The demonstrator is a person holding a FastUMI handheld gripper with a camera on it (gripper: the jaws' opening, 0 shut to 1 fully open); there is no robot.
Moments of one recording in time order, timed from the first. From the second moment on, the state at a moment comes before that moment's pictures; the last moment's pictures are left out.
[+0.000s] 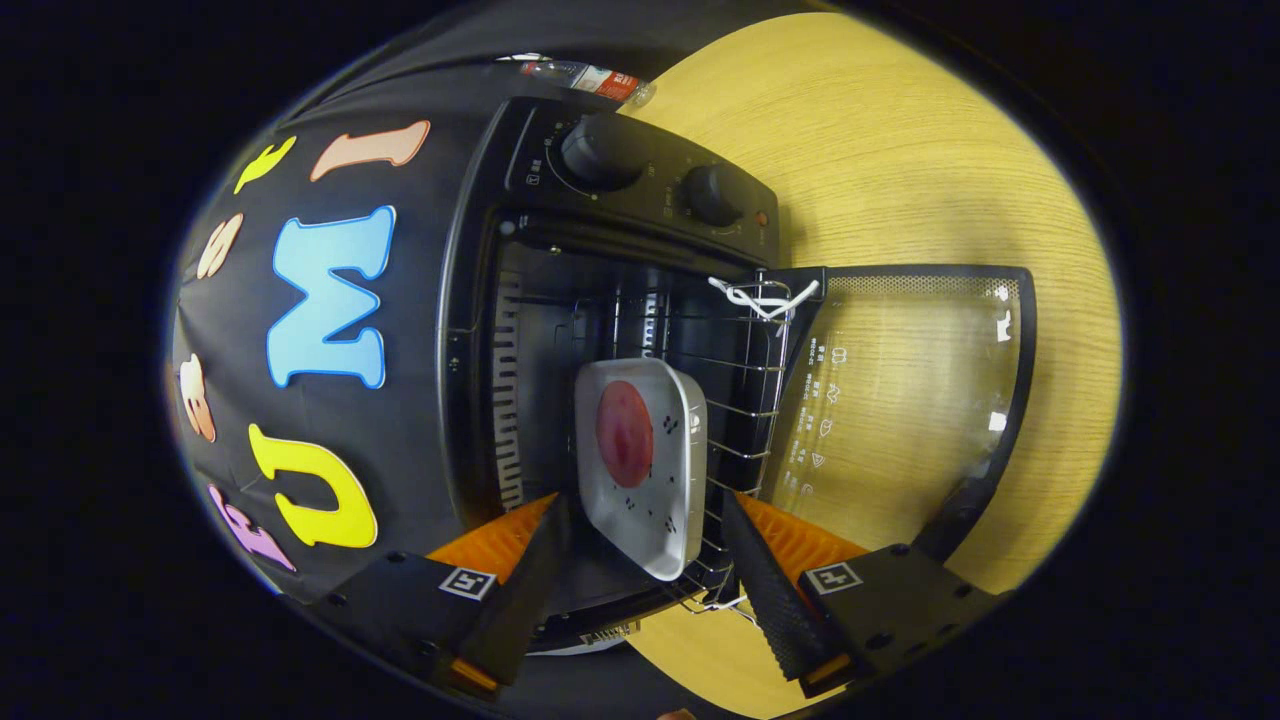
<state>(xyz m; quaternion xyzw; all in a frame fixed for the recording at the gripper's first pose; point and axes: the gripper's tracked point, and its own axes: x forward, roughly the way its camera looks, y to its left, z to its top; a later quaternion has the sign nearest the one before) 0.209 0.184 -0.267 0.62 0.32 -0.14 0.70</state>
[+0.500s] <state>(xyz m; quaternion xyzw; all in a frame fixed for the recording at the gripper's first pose) 0.148 0.196 -0.238 0.47 0.37 -0.03 0.80</state>
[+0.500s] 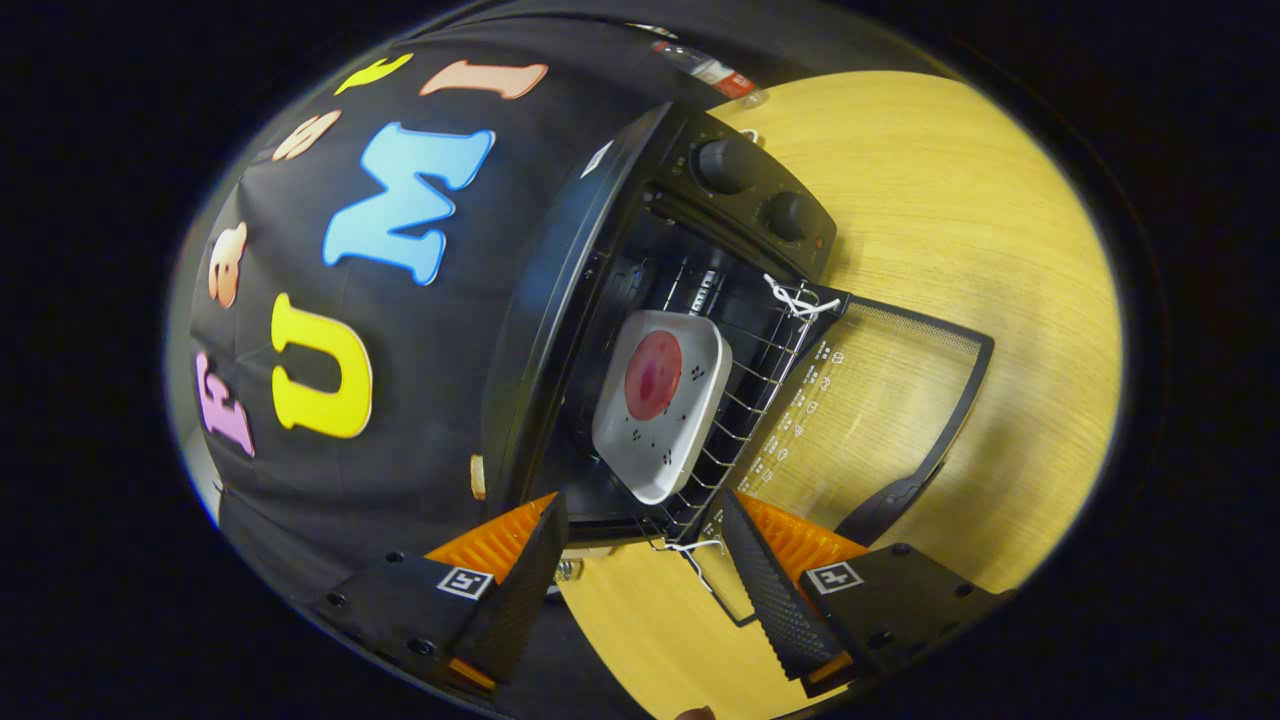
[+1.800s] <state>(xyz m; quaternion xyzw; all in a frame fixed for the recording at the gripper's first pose) 0.044 0.154 -0.318 -0.01 0.49 0.10 0.86</state>
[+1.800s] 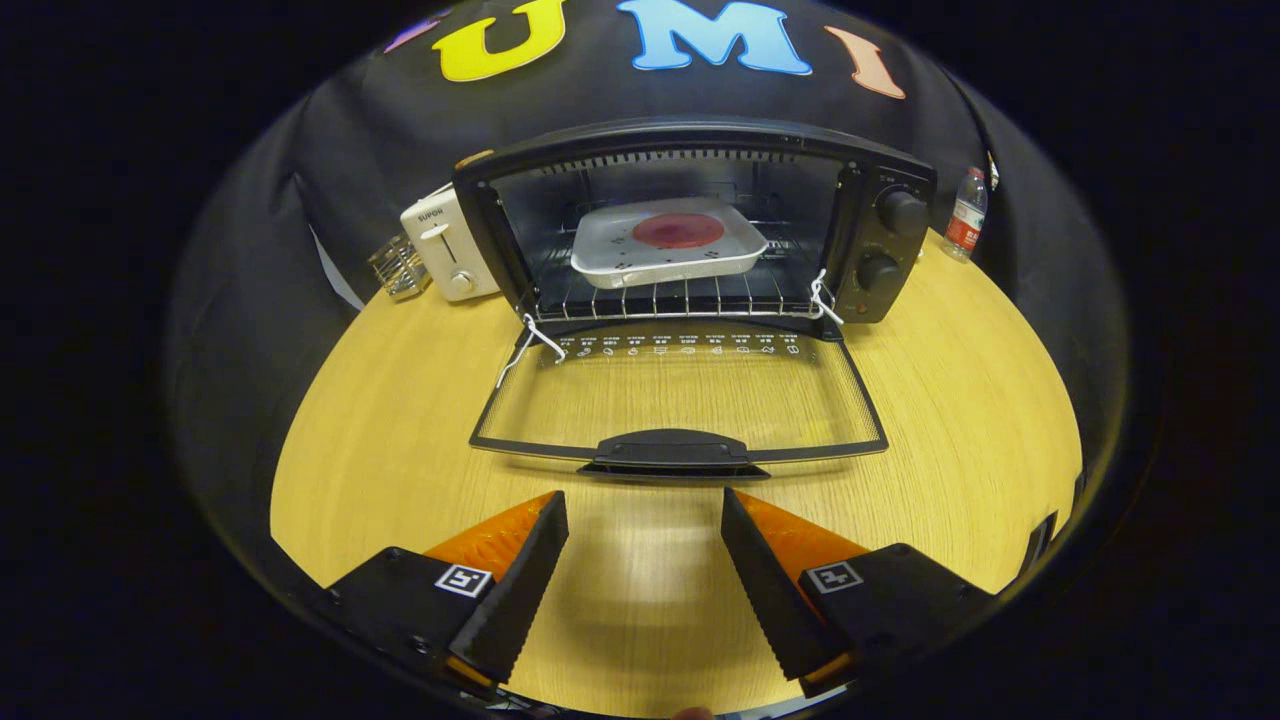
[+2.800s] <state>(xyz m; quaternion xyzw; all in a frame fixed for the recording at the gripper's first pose) 0.064 0.144 -0.327 -0.11 0.45 0.05 0.88</state>
